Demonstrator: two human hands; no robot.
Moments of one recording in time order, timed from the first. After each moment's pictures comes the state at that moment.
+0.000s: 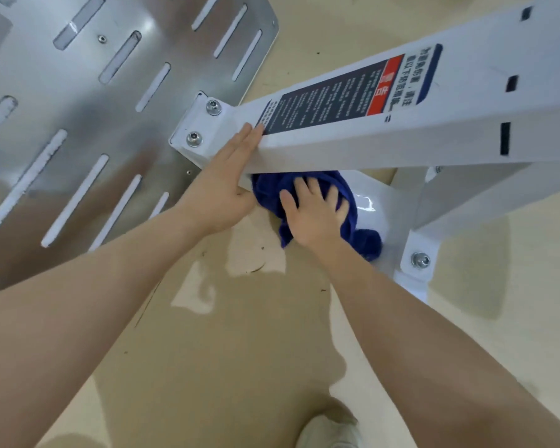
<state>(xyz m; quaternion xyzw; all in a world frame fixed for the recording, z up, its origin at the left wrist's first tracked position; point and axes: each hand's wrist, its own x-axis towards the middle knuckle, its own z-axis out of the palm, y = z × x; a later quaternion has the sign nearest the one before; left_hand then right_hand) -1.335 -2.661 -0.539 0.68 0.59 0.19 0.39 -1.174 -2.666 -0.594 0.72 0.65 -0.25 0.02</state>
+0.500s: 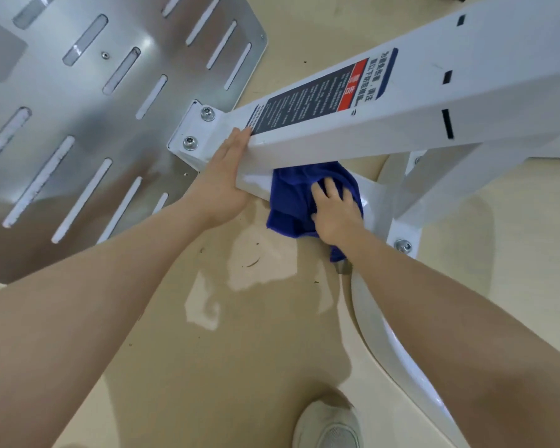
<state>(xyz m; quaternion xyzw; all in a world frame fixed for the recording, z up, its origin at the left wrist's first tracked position) -1.324 -2.669 -0.520 0.65 0.62 0.15 0.41 -1.120 -2.671 -0.594 0.69 0.68 -0.21 0.12</state>
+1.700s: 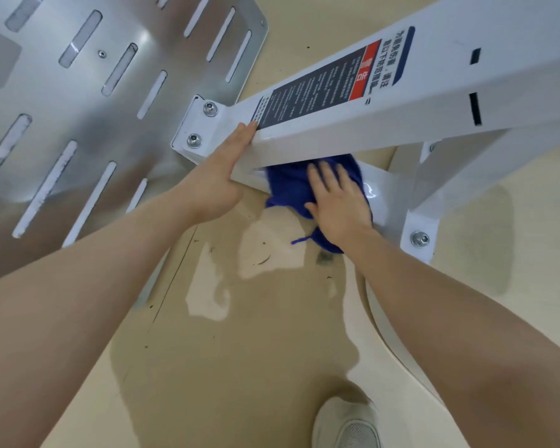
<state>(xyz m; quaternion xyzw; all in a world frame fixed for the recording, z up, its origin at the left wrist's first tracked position) -1.343 -2.660 -0.519 0.64 0.60 0.11 0.47 -1.128 -2.672 -0.607 0.65 0.74 -0.10 0.14</state>
